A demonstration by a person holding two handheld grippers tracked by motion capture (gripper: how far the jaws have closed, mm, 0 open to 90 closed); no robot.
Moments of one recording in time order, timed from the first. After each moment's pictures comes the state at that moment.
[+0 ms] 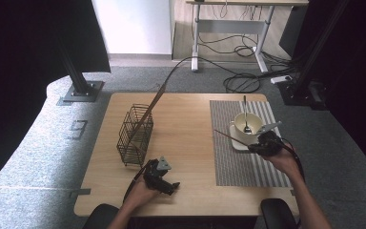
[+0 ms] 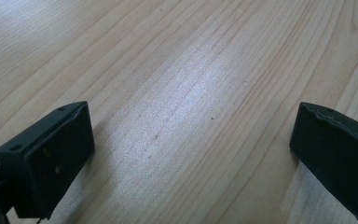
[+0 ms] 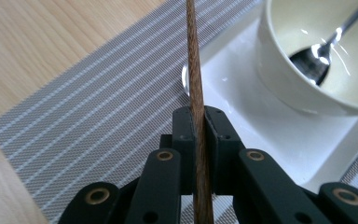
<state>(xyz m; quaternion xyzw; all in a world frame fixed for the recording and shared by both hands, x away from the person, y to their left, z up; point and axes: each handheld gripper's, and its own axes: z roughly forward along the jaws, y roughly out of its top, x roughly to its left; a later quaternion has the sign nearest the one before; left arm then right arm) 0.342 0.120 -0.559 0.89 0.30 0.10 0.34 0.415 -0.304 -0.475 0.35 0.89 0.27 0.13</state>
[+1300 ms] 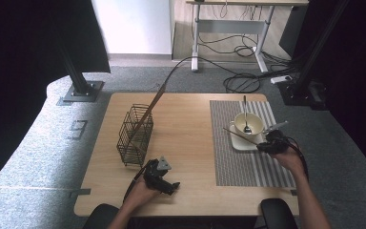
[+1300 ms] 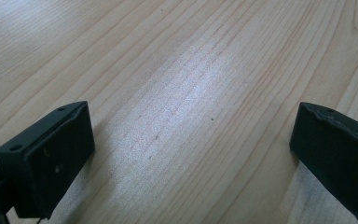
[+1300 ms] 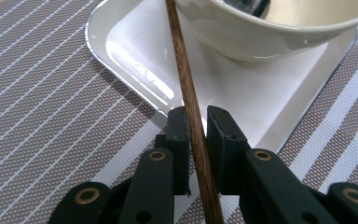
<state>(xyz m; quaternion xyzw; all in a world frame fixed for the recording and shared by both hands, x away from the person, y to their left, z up) 0.342 0.120 -0.560 0.89 0.30 0.10 0.34 0.443 -0.346 -0.510 0.40 0.87 0.25 0.14</state>
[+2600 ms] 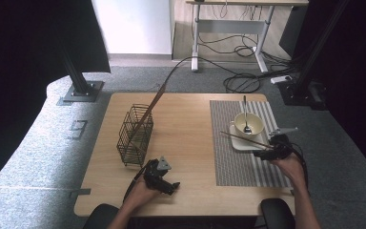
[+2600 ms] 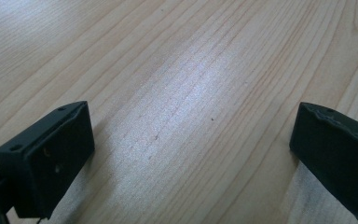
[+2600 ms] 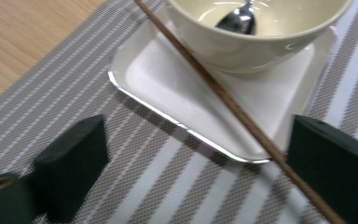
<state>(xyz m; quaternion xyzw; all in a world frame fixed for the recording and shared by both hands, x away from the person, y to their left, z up) 0.342 0.120 -0.560 0.89 0.30 0.10 0.34 0.415 -0.348 -0.508 0.45 0.81 0.33 0.15</state>
